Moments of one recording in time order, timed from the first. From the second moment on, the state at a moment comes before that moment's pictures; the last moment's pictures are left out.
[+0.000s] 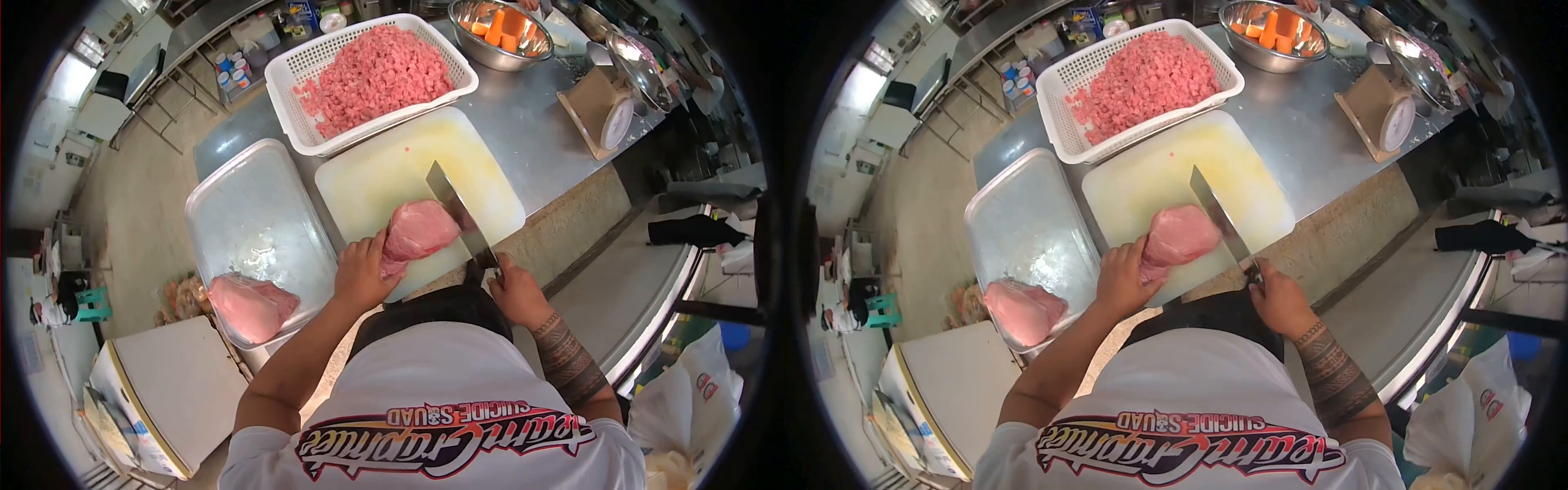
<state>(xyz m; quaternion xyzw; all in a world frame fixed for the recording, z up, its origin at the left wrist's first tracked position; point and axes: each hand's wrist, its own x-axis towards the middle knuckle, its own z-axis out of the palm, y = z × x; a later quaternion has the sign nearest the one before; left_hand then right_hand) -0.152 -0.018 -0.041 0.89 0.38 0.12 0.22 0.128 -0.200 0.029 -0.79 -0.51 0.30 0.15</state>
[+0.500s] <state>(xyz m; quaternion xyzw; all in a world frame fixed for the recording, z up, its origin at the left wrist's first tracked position) -0.050 -0.065 -0.034 0.79 0.57 0.13 0.18 0.305 -0.141 0.011 -0.62 -0.70 0.34 0.11</state>
